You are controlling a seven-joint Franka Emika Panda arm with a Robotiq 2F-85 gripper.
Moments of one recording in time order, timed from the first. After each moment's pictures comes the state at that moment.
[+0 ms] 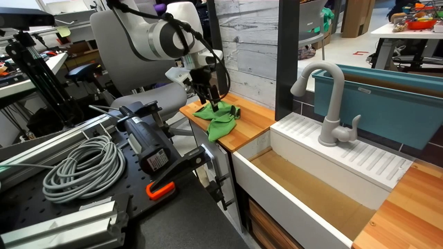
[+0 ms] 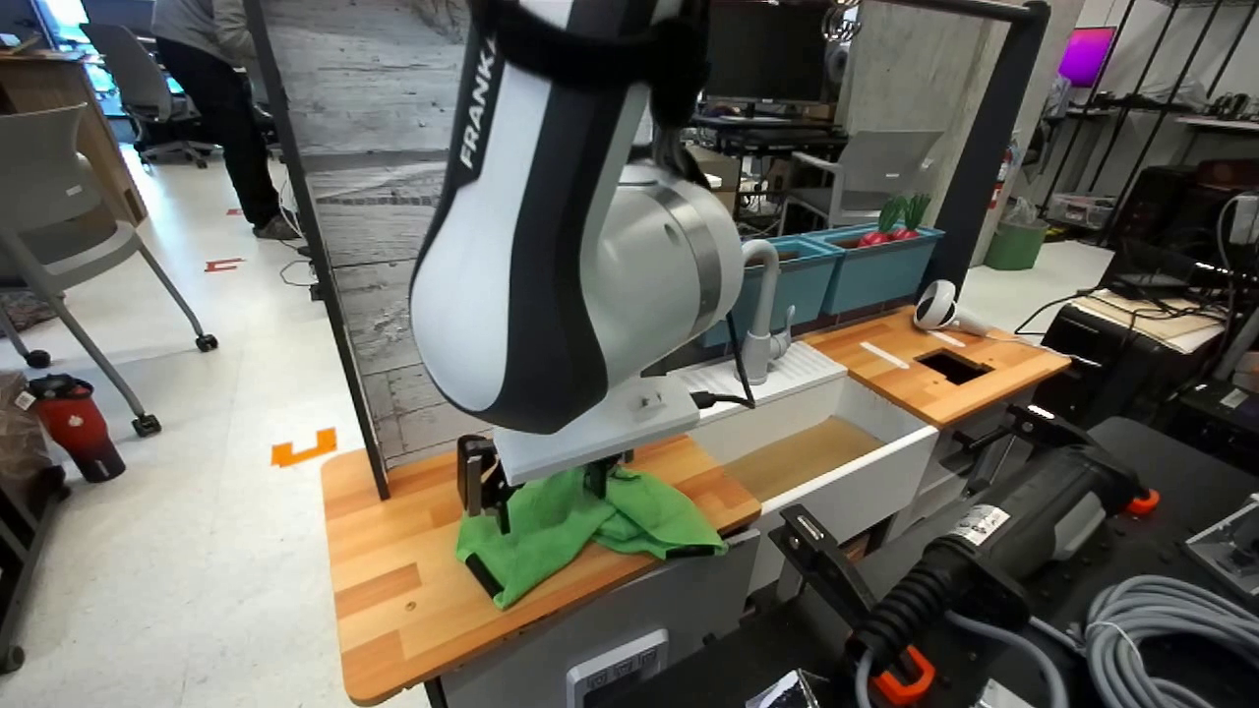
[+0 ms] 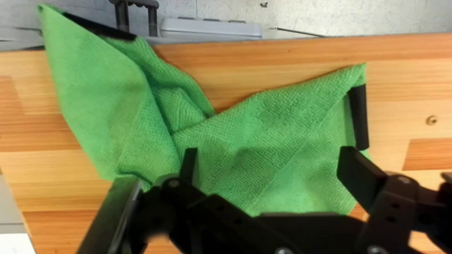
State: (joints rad) arm 0.47 0.90 -0.05 -1.94 0.01 2.89 0.37
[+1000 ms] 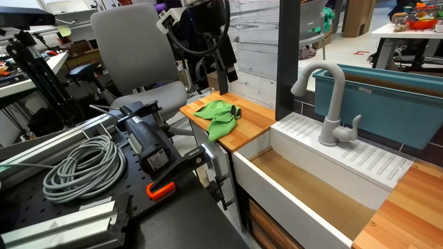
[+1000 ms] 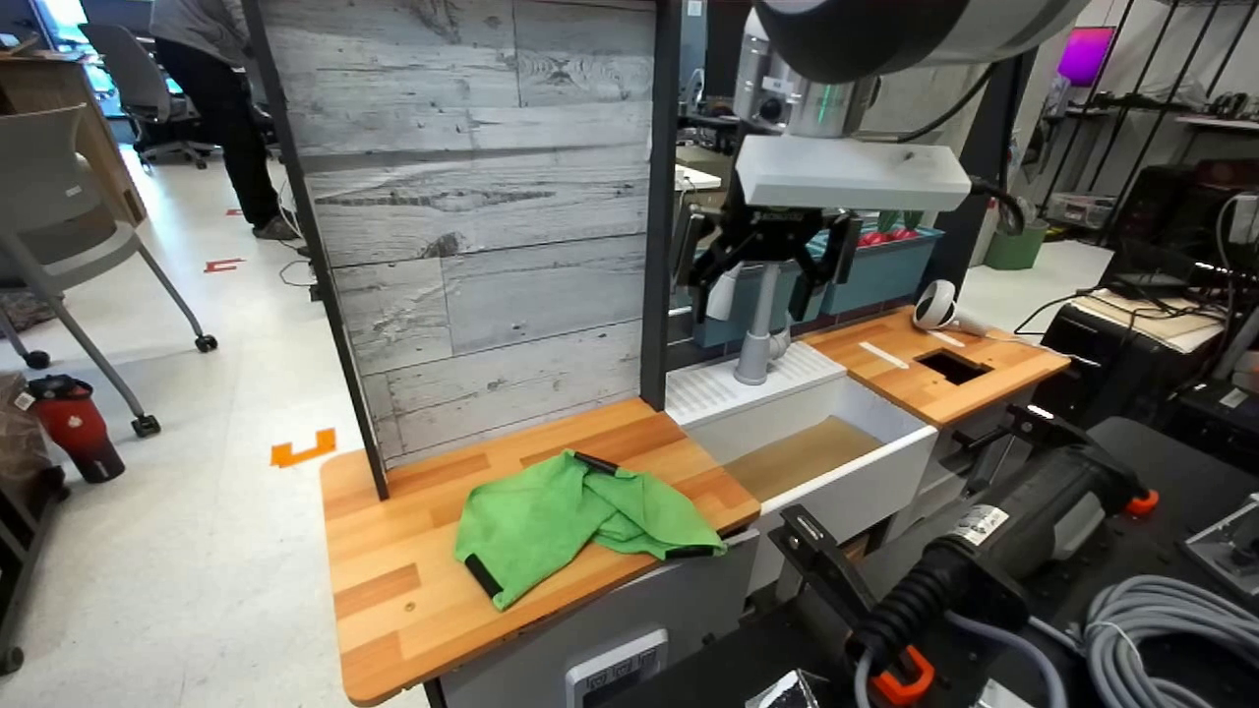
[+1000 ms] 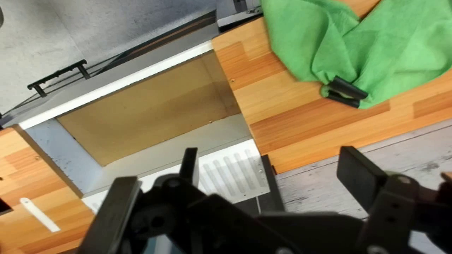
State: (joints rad) arm 0.36 0.35 -0.24 -2.41 0.00 2.91 0.45
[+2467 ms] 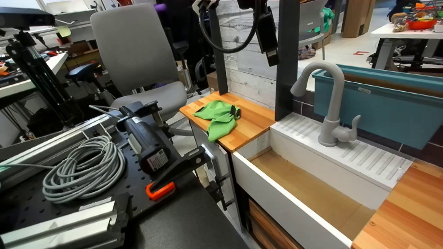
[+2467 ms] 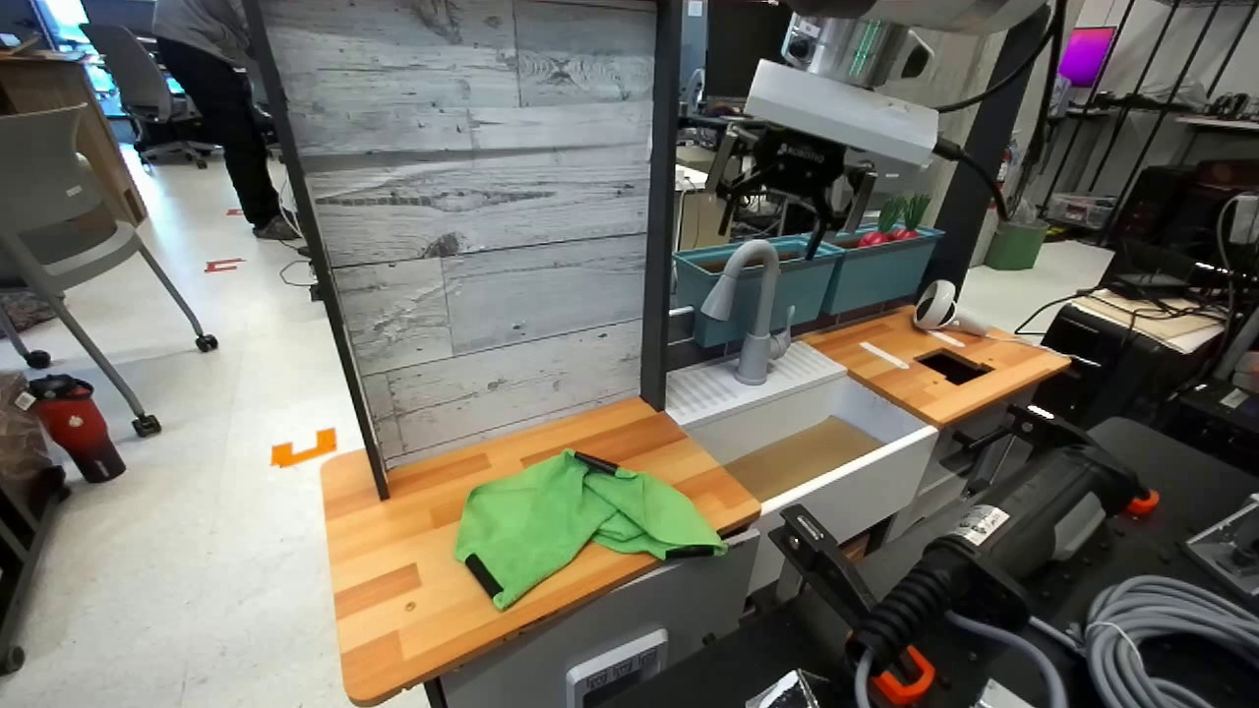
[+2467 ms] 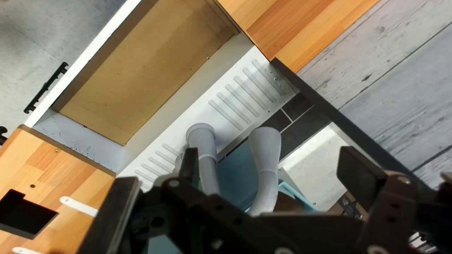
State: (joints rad) arm 0.11 0.39 -0.13 -2.25 0.20 2.92 0.49
